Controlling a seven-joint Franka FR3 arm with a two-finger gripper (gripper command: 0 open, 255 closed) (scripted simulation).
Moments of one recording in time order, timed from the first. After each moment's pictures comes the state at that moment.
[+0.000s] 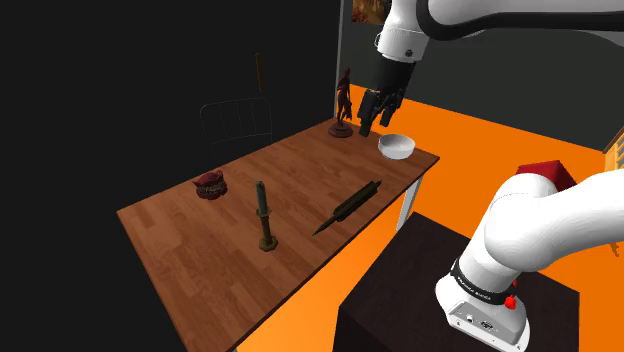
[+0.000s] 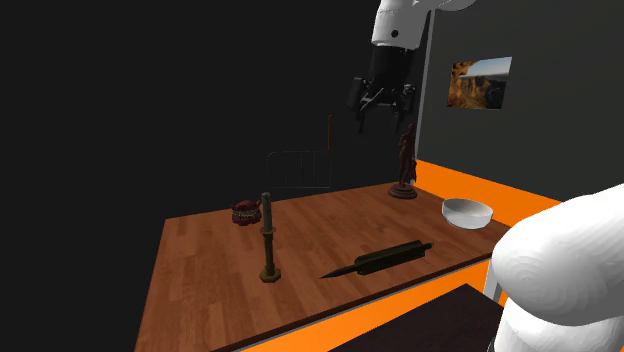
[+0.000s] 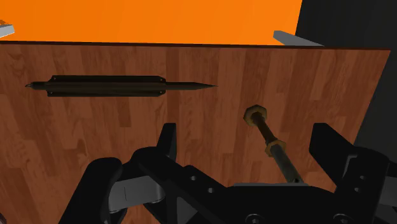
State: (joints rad) arm 0.02 -0.79 0.04 -2.39 0.10 1.72 0.07
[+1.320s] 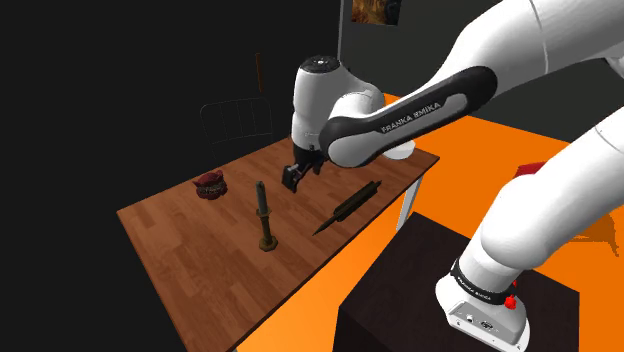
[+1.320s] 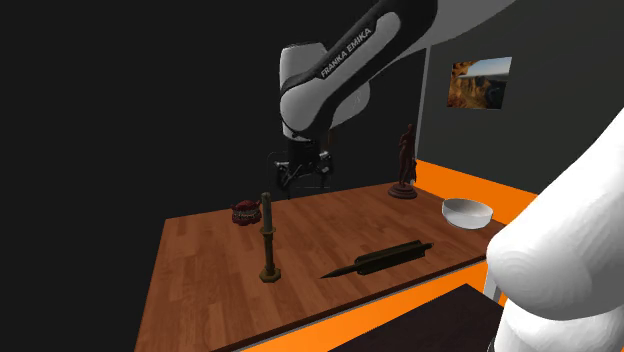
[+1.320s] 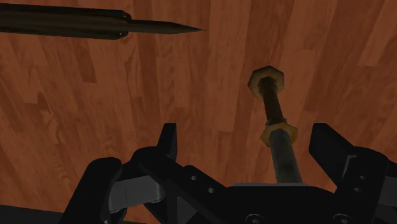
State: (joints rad) arm -0.05 -0.31 0.43 -2.45 -0.10 2.35 0.45
